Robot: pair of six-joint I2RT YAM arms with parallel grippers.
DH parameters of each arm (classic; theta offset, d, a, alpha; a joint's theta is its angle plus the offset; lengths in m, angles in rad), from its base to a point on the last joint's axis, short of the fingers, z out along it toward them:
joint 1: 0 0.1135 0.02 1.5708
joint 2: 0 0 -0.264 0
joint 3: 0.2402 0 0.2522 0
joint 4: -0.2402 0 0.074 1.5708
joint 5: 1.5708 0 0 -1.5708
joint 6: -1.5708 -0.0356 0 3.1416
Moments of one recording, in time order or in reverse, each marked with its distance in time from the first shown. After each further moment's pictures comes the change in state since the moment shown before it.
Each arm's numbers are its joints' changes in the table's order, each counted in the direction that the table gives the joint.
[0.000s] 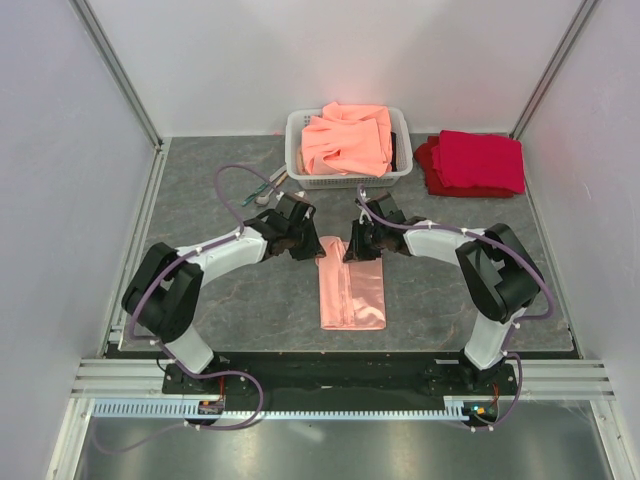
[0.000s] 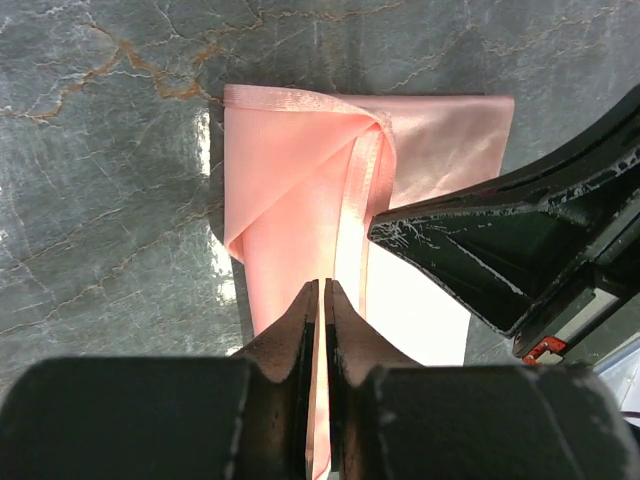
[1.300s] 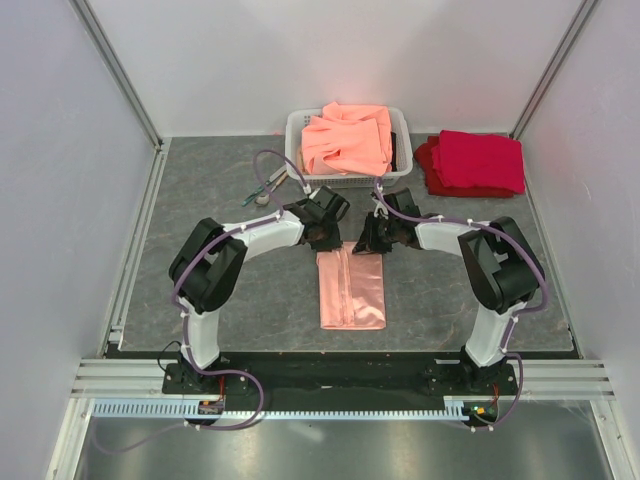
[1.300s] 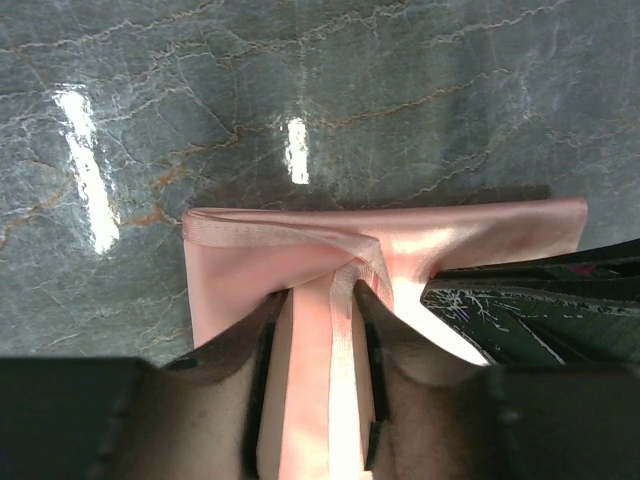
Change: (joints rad) left arm -0.090 -0.313 0.317 -0.146 -0.200 -0.026; right arm -0.129 -0.042 -0.023 0.071 -0.096 0.015
